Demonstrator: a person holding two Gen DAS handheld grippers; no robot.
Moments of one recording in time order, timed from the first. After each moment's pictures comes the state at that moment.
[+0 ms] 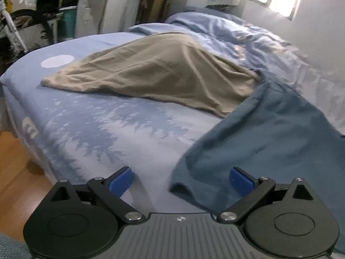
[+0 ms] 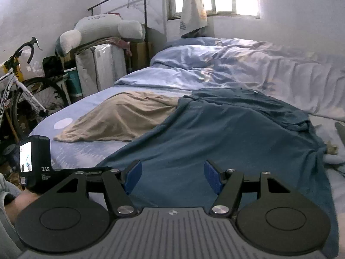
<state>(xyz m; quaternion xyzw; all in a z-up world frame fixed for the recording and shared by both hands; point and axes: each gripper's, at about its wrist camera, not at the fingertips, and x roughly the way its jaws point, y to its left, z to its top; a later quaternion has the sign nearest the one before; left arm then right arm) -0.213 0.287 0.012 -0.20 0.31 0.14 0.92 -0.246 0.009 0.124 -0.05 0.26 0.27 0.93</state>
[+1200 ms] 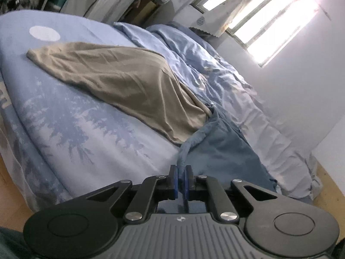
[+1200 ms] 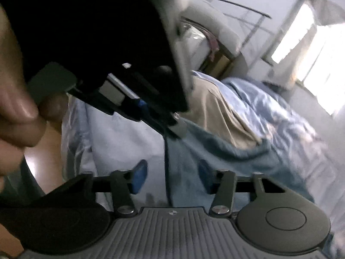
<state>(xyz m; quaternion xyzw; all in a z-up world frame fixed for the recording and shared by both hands) -0.255 0.308 0.034 -0.37 0.22 0.03 0.90 -0.270 0.180 0.001 -0.37 0.09 0.37 0.85</state>
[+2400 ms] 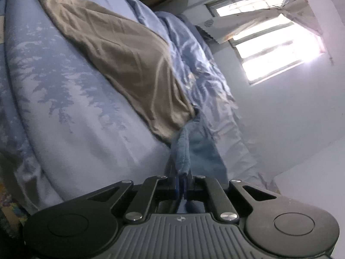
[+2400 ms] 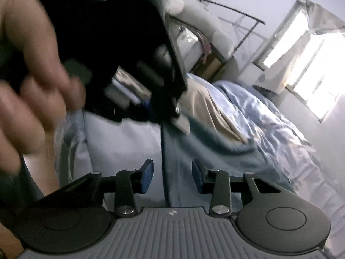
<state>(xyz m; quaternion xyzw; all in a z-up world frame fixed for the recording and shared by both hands) -0.248 0.323 0.010 -0.51 0.19 -0.04 0.84 -0.284 0.159 0.000 -0.37 0.09 0.34 0.86</state>
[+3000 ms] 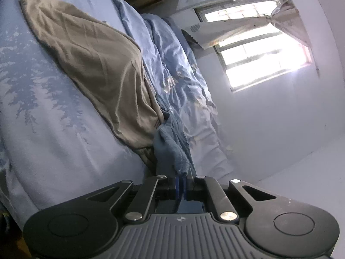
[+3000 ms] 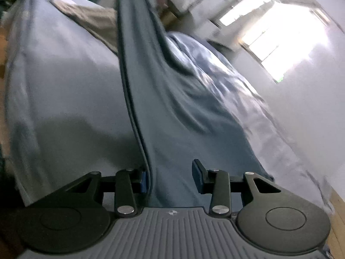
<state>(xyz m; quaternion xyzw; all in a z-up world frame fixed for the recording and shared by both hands) -0.240 0.308 0.045 -0.54 0.16 -0.06 0.82 -0.247 0.057 -0.031 -0.41 0.14 0.17 0.88</state>
